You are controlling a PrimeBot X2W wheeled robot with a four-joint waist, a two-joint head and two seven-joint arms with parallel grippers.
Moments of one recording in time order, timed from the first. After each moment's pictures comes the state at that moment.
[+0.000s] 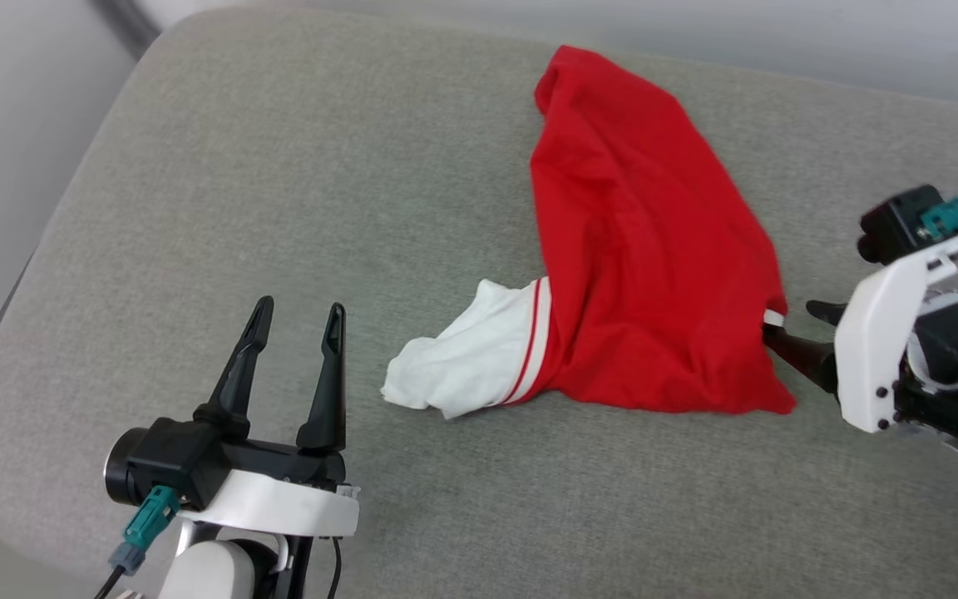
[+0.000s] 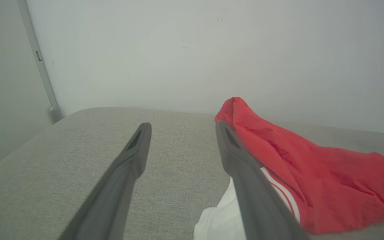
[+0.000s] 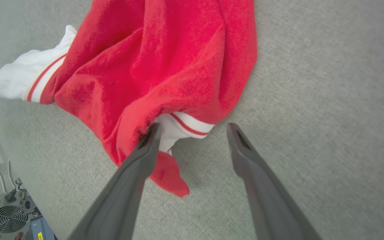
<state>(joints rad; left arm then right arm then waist) -0.11 0.09 -0.11 -0.03 -0.24 -0.09 -0.26 -0.47 -0.49 0.28 0.08 0.66 0.13 0.84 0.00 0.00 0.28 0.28</state>
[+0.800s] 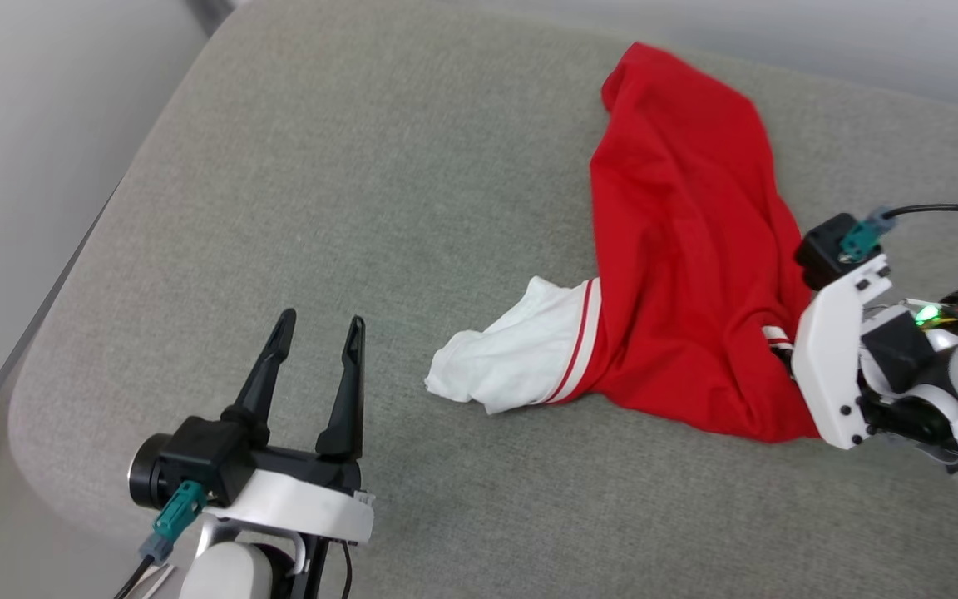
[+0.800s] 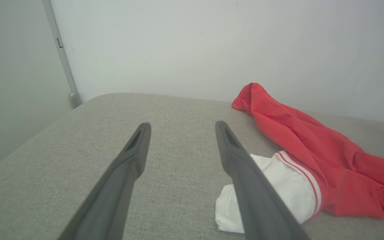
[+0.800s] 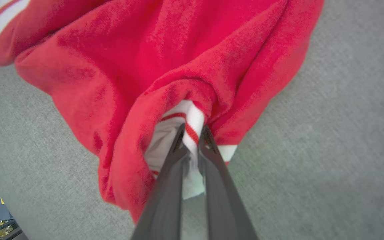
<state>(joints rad) -0.13 0.05 -0.11 0.05 -0.20 -0.13 -0.26 -0.61 -0.53 0.54 0.26 0.64 0.13 0.86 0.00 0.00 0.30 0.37</state>
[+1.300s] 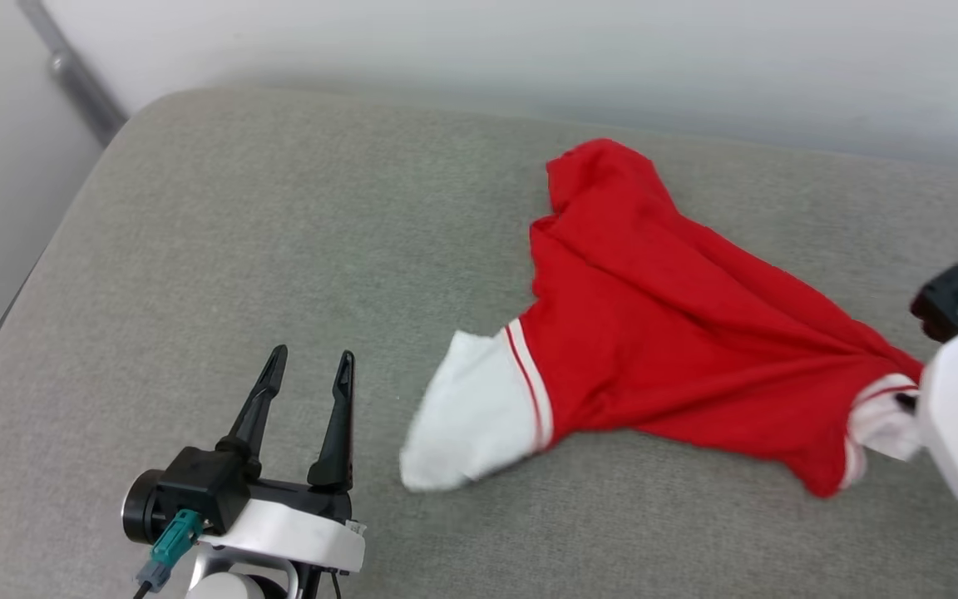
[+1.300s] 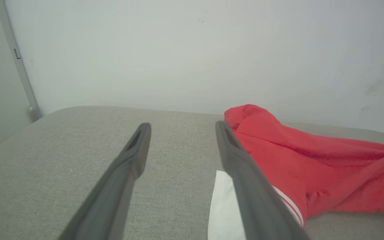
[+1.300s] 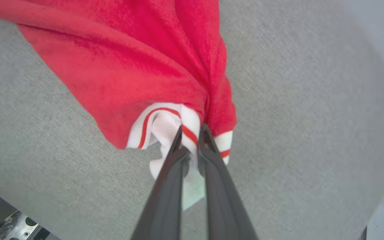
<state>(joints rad) -0.06 0.05 -0.09 0.06 -0.19 -0.13 -0.26 -0.44 -0.78 0.47 0.06 0.64 0.13 0.87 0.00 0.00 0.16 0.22</state>
